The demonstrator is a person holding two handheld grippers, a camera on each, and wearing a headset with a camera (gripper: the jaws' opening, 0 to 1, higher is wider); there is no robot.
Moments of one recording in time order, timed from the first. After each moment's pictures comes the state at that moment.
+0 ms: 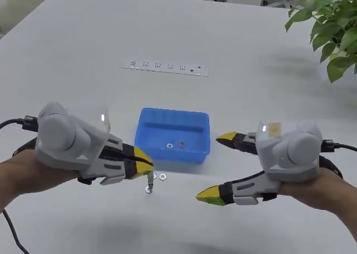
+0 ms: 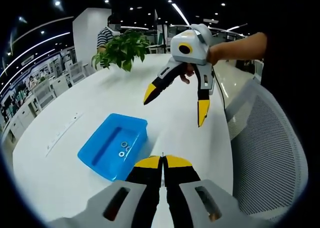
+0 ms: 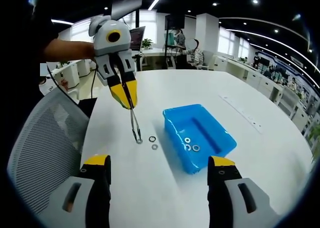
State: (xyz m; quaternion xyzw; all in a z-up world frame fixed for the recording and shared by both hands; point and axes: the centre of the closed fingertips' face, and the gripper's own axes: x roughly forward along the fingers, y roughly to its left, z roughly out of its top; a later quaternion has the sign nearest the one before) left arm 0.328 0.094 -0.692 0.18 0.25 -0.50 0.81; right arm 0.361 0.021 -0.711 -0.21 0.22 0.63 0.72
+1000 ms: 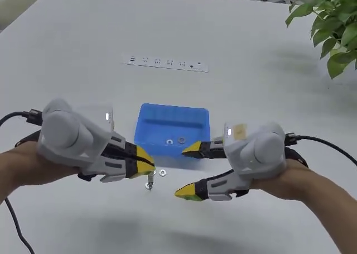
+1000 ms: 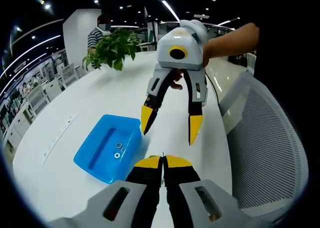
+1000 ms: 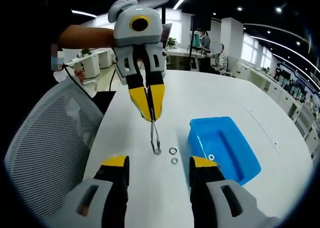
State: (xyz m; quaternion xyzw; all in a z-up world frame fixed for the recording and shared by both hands) left arm 0.323 0.093 -0.694 0.20 0.25 -0.53 0.78; right arm 0.331 0.071 -0.726 -0.25 0.19 0.70 0.64
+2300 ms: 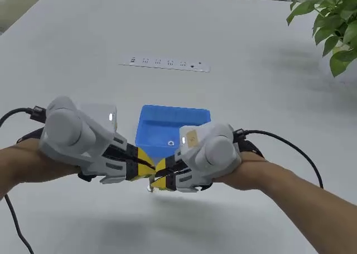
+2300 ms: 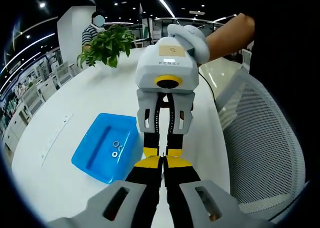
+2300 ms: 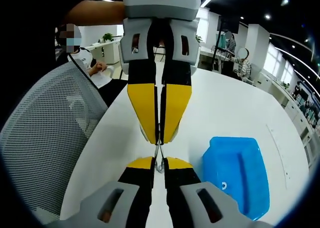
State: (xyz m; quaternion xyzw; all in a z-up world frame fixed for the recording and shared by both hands) left arm 0.321 0.090 -0.697 0.21 0.26 -0.55 0.76; right arm 0.318 0.118 -0.751 -0.30 0.17 0.75 0.56
